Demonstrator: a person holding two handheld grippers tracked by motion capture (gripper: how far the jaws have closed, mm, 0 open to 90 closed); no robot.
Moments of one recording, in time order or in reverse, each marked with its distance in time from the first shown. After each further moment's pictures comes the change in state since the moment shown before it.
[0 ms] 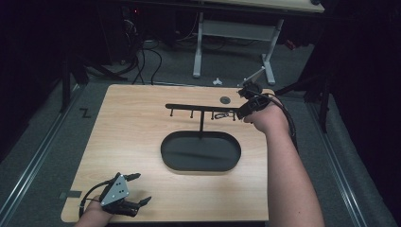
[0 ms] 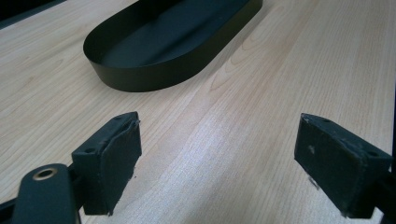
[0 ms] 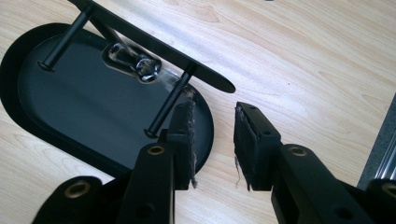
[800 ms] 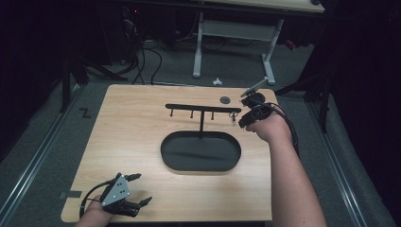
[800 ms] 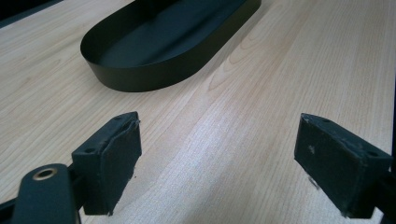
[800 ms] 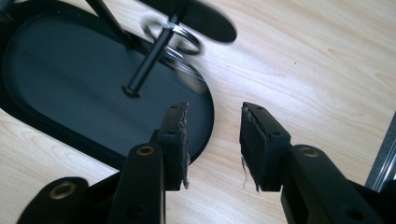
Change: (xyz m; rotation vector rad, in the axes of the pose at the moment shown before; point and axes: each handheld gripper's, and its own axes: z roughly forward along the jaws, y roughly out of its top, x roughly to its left) left arm -0.001 0.000 0.002 0.002 -0.002 0.006; right arm -0.004 -0.024 0.017 0.018 0.007 0.013
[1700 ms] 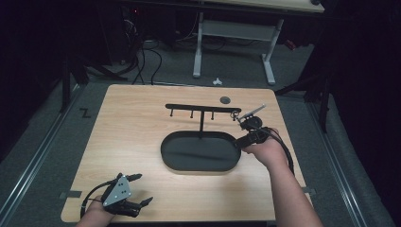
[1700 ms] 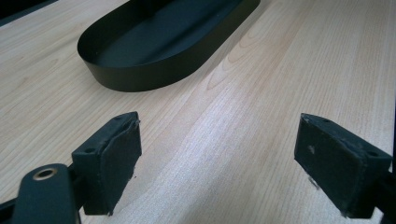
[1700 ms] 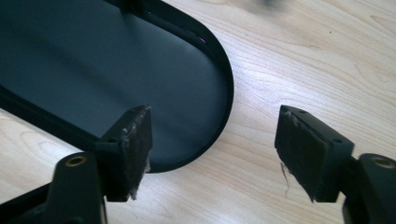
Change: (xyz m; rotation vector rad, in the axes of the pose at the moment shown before) left arm -0.002 0.001 0.002 0.006 0.000 -0.001; right arm 0.012 -0.052 0.049 -0.052 -0.003 -0.003
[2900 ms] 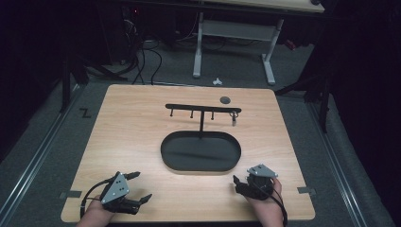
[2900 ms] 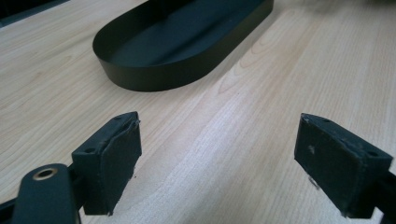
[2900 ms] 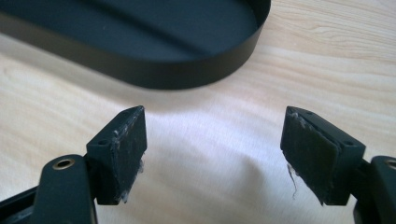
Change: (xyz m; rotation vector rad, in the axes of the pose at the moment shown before) left arm 0.005 0.000 -0.001 -0.023 0.036 -0.050; right arm 0.036 -0.161 0.060 -0.426 -0.051 0.032
